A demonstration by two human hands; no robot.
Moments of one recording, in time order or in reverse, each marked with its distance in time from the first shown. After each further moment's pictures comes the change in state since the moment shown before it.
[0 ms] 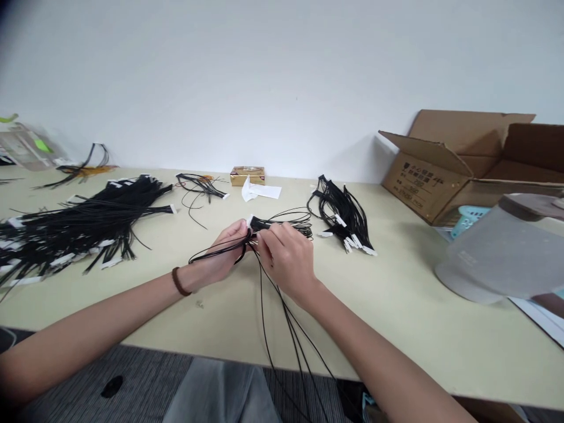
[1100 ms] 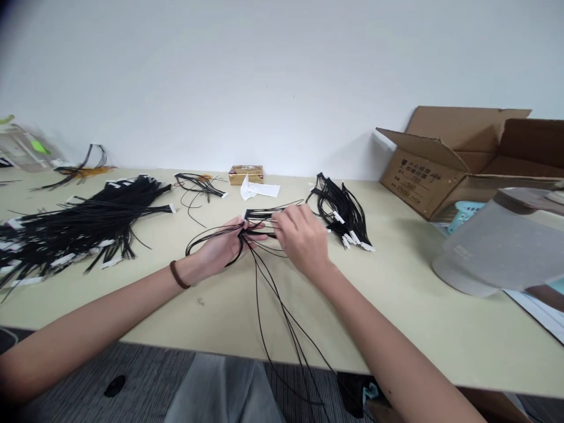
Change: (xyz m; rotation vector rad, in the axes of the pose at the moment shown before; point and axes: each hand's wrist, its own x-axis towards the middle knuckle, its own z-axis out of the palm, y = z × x) left_hand 0.007 0.004 -0.009 -0.122 0.014 -0.148; right_hand 0.005 0.033 -0.005 -0.187 0.013 -0.053
